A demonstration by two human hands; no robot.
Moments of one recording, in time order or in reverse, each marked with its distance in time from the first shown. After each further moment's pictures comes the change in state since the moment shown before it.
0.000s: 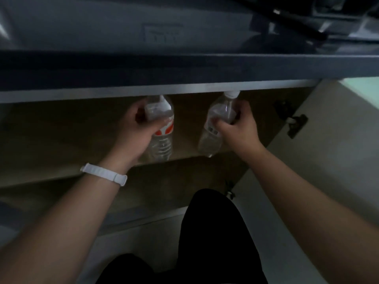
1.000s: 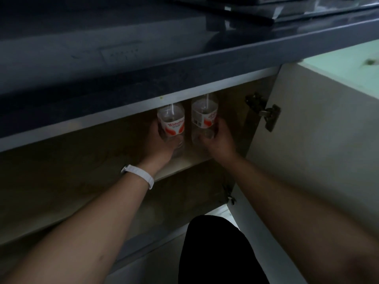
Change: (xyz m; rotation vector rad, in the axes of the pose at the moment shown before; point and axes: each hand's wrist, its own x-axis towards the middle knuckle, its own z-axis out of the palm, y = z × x) left_hand 0.056 -0.025 0.112 0.268 -0.089 0.057; right_hand 0.037 0.083 0.006 0.041 0.120 0.050
